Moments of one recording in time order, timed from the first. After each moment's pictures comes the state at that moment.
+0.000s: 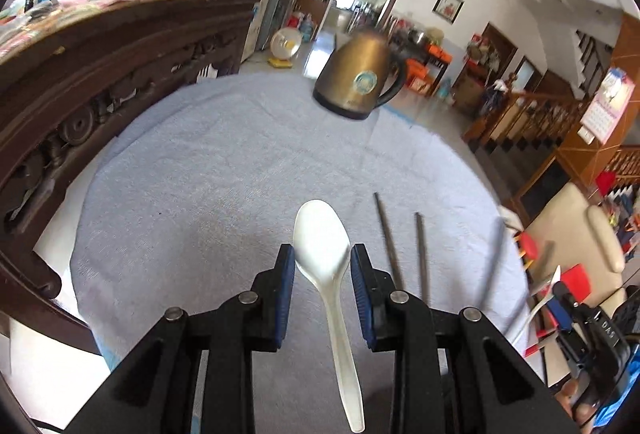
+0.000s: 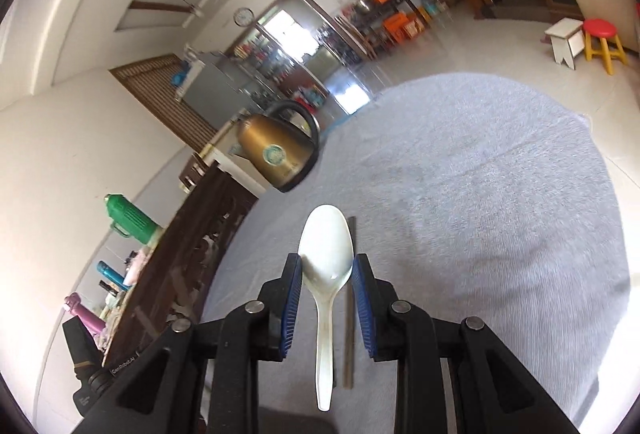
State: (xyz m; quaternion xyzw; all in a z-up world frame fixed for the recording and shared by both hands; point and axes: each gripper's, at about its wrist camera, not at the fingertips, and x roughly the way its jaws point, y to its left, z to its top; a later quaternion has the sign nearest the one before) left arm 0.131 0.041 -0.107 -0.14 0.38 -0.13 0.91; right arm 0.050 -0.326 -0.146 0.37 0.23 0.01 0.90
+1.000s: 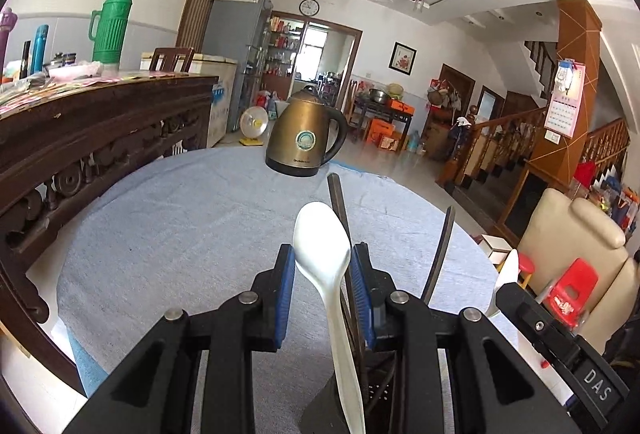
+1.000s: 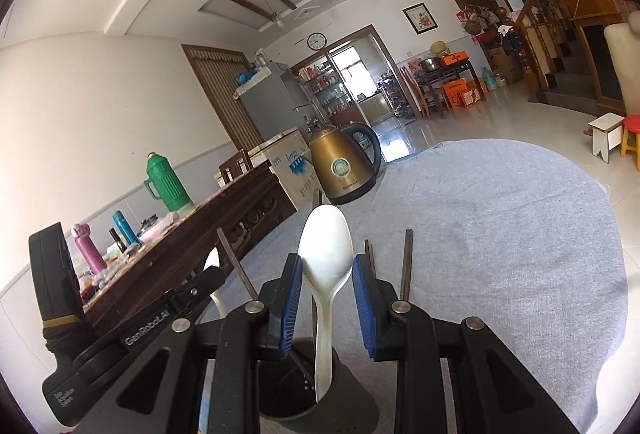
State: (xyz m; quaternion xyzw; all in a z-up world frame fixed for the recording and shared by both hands) left arm 0.053 -0.023 -0.105 -0.09 0.23 -0.16 0.96; right arm -0.014 -0.227 -0.127 0.24 0.15 0.06 0.96
